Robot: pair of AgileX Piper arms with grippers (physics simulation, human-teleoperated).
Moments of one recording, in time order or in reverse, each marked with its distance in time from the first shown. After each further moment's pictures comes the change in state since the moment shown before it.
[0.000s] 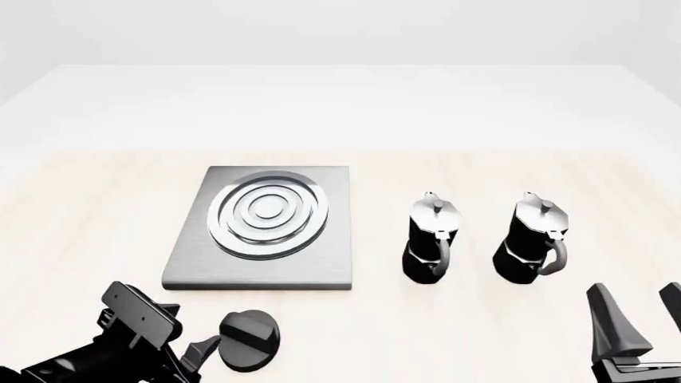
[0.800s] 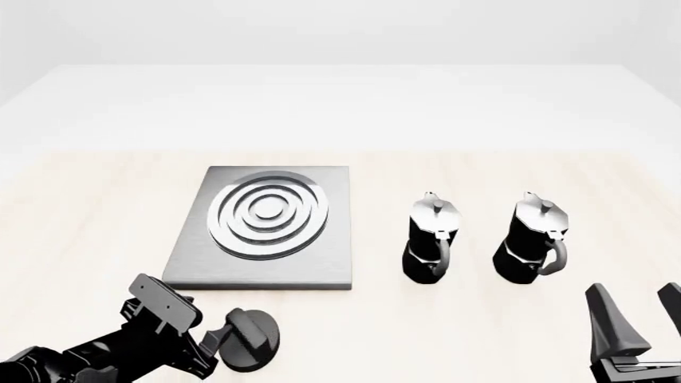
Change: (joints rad) left arm 0.027 0.279 -0.014 -0.256 0.019; right arm 0.000 0.009 0.003 -0.004 0.001
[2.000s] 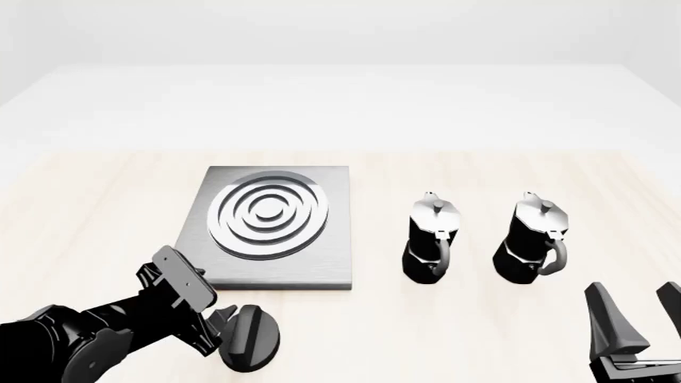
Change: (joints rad) left arm 0.027 0.044 -0.144 0.107 0.155; right arm -0.002 0.019 0.000 -0.014 0.004
